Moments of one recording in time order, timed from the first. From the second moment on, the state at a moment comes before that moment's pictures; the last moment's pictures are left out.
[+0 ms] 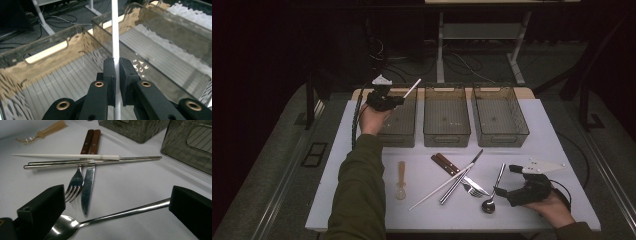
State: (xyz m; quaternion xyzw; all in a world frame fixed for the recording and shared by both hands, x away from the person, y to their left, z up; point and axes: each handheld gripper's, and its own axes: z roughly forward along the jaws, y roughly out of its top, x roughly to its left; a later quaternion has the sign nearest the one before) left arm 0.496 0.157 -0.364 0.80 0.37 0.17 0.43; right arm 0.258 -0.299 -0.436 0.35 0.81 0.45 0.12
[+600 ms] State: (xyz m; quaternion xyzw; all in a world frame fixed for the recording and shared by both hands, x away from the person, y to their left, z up) left arm 0.501 0.157 -0.377 0.81 0.41 0.18 0.39; right arm 0.258 -0.299 -0.436 0.35 0.81 0.45 0.12
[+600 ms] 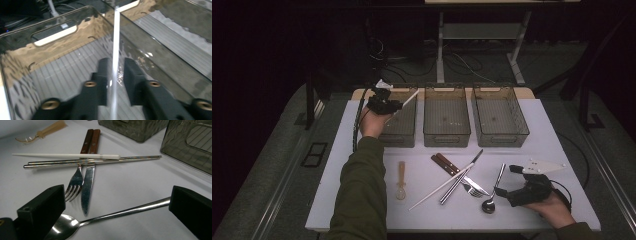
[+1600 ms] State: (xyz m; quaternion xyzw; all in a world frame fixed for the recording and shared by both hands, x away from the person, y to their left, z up) left arm 0.428 0.140 -0.354 0.81 0.35 0.14 0.45; right arm 0.258 -0.298 -0.436 0.35 0.81 0.45 0.12
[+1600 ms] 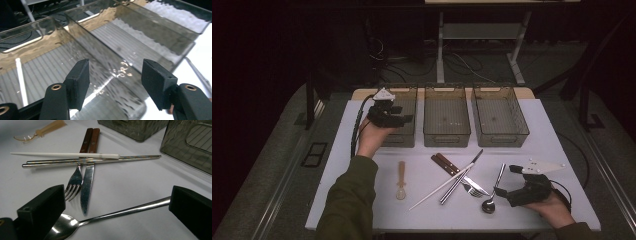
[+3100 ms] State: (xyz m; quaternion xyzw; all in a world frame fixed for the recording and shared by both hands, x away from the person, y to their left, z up) left arm 0.311 0.092 -0.410 0.86 0.27 0.08 0.44; right arm 0.270 -0.285 -0.441 0.35 0.81 0.46 0.10
